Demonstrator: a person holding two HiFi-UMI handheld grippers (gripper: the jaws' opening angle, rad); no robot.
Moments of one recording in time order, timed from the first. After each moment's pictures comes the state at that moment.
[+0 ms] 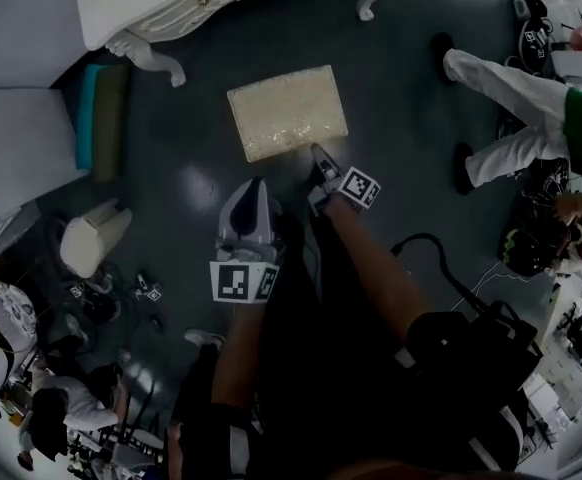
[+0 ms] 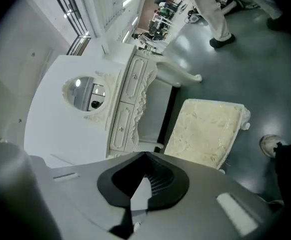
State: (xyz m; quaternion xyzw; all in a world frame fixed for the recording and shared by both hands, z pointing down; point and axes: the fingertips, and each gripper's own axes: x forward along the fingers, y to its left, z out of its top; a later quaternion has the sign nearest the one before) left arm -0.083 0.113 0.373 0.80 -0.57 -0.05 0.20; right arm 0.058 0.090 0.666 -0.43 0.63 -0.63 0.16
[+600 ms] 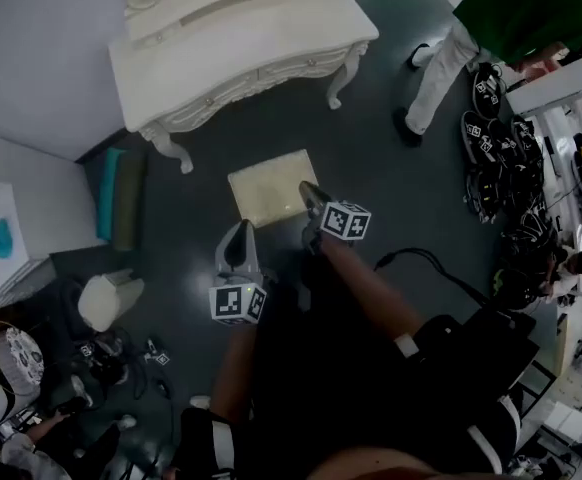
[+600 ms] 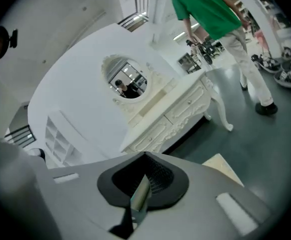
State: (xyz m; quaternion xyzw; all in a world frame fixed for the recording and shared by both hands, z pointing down) left arm -0.086 0.126 0.274 0.80 -0.57 -0.03 0.17; right arm 0.065 0.040 0.440 -0.46 0.77 -0.45 0.01
